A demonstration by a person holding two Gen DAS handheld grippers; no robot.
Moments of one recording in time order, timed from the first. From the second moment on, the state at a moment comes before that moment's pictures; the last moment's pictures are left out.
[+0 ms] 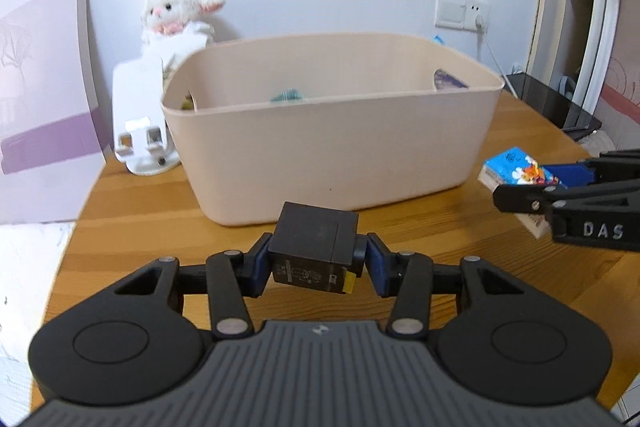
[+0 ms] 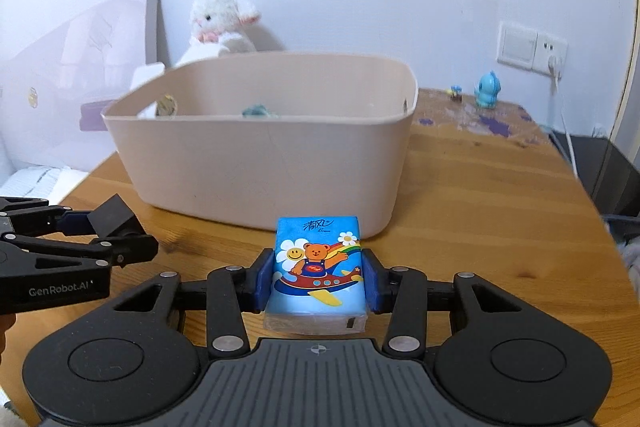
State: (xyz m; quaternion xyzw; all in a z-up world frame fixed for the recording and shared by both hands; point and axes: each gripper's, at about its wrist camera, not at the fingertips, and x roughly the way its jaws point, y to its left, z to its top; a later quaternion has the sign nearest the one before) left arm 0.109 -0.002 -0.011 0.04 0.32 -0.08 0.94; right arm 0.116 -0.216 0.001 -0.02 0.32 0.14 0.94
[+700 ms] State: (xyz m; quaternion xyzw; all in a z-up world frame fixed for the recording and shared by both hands) left arm 0.113 0.005 0.077 0.03 0.23 -0.08 0.97; right arm 0.126 -0.228 0.096 -0.01 0.21 0.15 0.97
